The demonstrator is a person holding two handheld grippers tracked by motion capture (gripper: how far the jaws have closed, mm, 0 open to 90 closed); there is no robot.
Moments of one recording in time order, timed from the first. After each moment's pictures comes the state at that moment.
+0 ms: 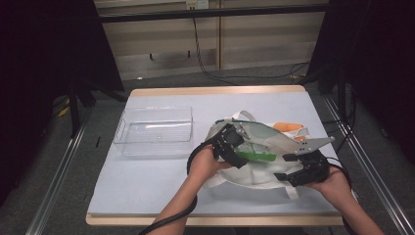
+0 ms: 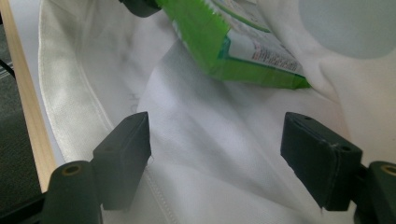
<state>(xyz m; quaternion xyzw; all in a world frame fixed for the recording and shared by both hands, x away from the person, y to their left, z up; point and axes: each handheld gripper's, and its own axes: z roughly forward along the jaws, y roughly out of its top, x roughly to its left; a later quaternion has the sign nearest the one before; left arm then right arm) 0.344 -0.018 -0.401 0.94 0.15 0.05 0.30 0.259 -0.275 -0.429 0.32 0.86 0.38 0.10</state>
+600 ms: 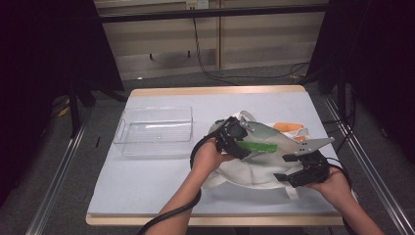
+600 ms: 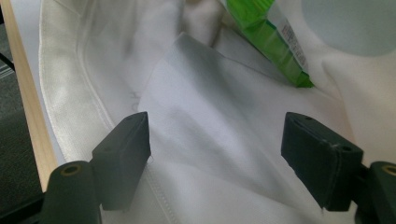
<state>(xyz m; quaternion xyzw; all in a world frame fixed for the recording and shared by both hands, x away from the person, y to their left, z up) 0.353 -0.029 -0.389 0.94 0.14 0.06 0.30 0.259 -0.275 -0.431 0.32 0.86 0.38 0.10</state>
